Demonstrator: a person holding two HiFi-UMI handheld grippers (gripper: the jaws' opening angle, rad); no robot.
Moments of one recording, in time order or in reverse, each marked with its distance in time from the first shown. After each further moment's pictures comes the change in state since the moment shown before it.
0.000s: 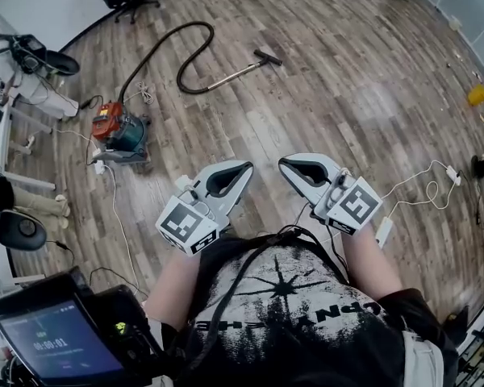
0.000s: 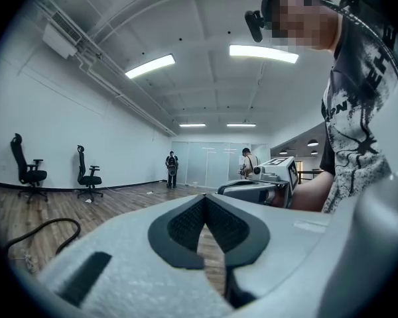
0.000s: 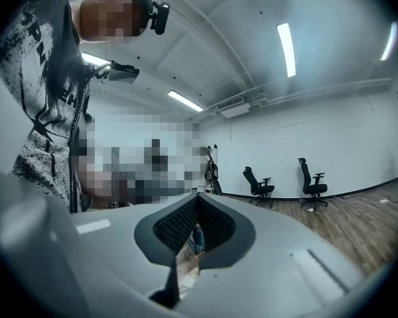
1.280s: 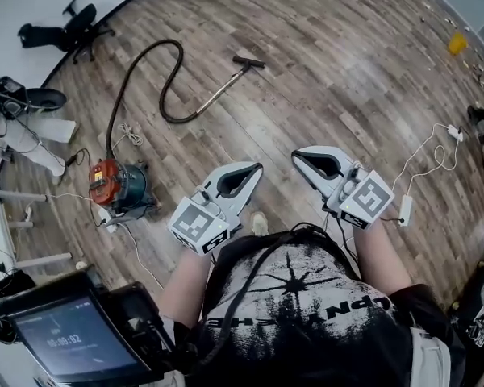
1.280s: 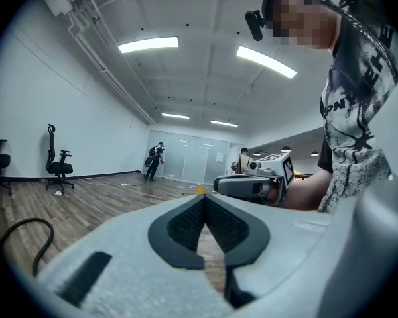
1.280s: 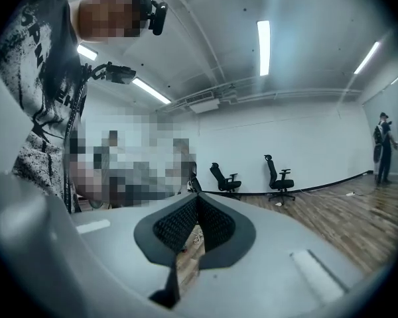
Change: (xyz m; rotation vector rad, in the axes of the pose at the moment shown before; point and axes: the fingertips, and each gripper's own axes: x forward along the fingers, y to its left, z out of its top) left arm 0.063 0.219 0.005 -0.051 0.067 -0.273; right arm 0.144 -0.170 0.002 0.059 0.021 -0.293
